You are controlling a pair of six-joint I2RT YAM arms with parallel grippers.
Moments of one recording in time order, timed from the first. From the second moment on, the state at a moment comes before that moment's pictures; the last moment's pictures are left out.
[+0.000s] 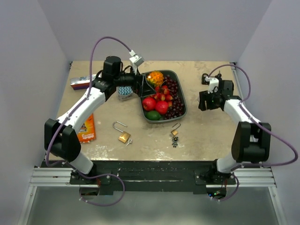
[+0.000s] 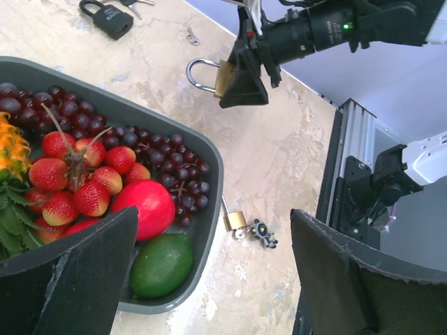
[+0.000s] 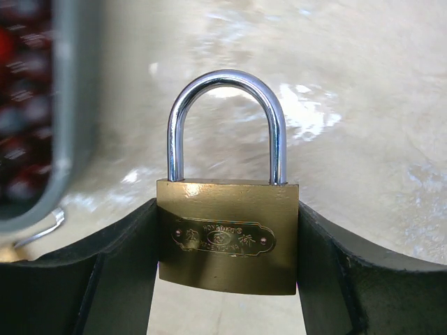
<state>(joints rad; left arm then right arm) -0.40 1.59 1.42 -0.21 0.85 -0.13 -0.05 1.47 0.99 -0.39 -0.26 -0.24</state>
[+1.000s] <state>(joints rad) -0.36 1.54 1.30 -0.22 0.79 -0.11 -0.13 2.03 1.35 -0.20 -0.08 -0.07</state>
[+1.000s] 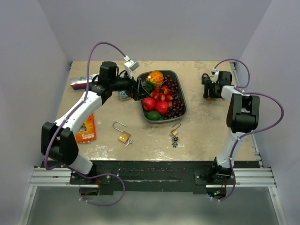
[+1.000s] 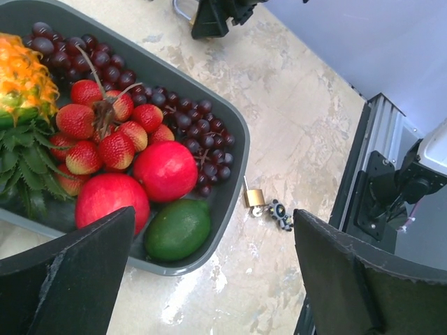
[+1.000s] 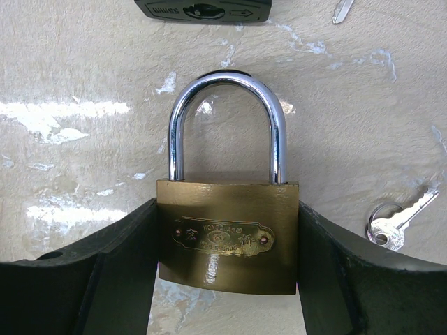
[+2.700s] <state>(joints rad) -0.26 1.48 0.90 -0.93 0.66 1.65 -0.13 1.34 1.32 -0.37 -0.71 -0.20</state>
